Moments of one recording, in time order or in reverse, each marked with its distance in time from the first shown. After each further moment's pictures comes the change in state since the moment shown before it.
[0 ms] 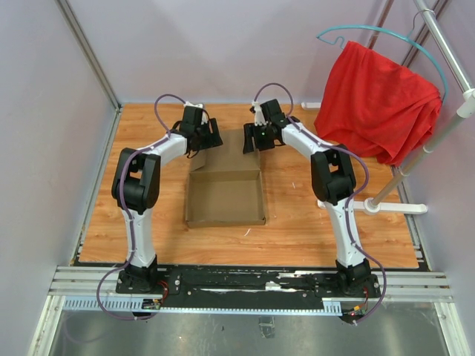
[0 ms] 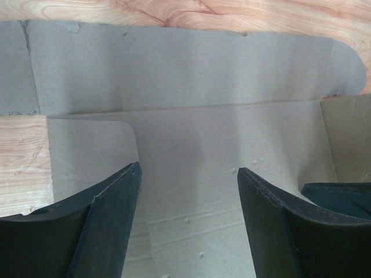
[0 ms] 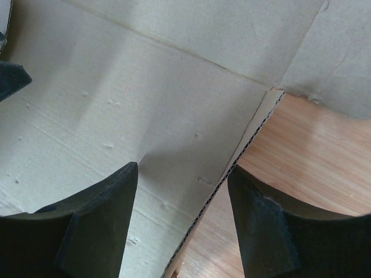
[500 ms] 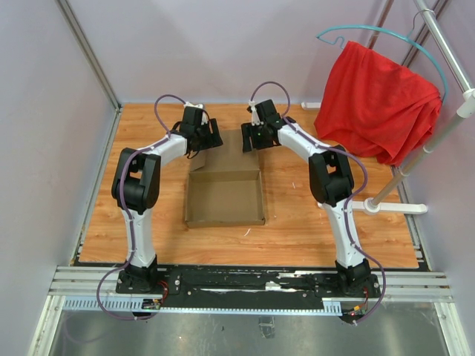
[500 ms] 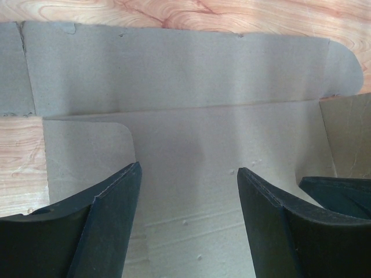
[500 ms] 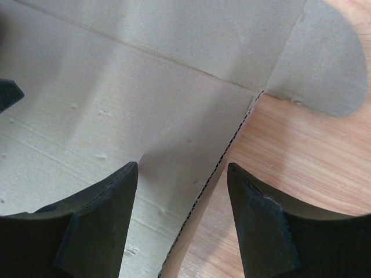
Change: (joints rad) left arm 0.000 0.000 -0.012 0.015 0.003 0.000; right arm 0.032 -0.008 0.006 0.000 0.129 0.004
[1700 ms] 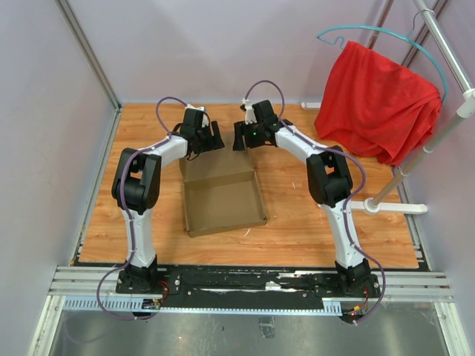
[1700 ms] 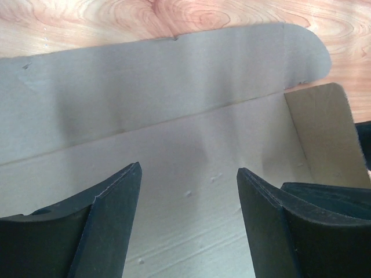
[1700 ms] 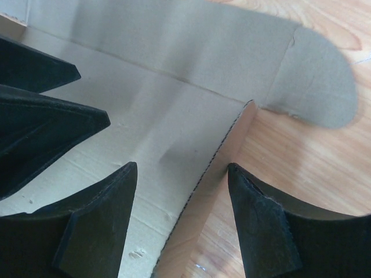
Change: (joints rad) left arm -0.003 -0.003 -0.022 0.006 0.029 -0.001; right arm 0.024 -0.004 -0.021 0.151 -0.127 0.000
